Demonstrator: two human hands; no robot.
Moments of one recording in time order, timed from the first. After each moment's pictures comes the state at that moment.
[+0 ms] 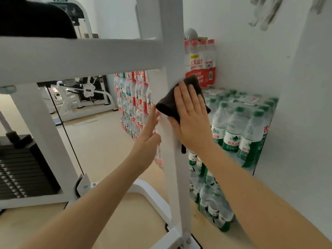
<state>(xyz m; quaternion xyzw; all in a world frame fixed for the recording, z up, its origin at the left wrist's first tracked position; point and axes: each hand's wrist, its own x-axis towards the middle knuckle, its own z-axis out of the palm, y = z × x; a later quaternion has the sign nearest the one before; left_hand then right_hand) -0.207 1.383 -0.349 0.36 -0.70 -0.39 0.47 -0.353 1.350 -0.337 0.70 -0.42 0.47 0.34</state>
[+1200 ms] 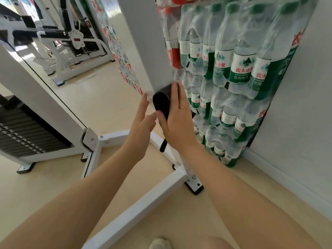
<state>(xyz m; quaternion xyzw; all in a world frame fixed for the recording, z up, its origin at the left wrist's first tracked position) -0.235 1.381 -0.473 0.45 -0.59 -0.49 0.46 -0.339 1.376 -0.493 0.67 -0.51 0.54 -0.06</state>
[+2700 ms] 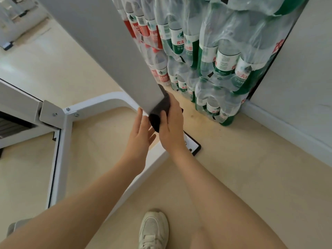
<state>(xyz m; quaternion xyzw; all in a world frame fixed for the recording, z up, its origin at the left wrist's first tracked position) -0.257 1.368 -0.650 0.55 -0.47 -0.59 0.36 -0.343 1.351 -0.684 0.49 -0.52 0.64 -0.29</state>
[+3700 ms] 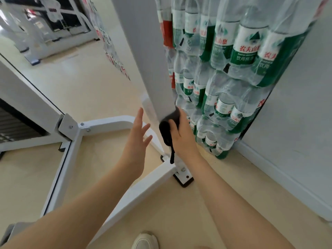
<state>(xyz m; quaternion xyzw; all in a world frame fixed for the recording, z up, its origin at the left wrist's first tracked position) -0.241 1.381 -0.558 0.50 -0.45 -0.56 0.49 -0.364 1.367 -0.595 0.56 -0.48 0.56 -0.36</state>
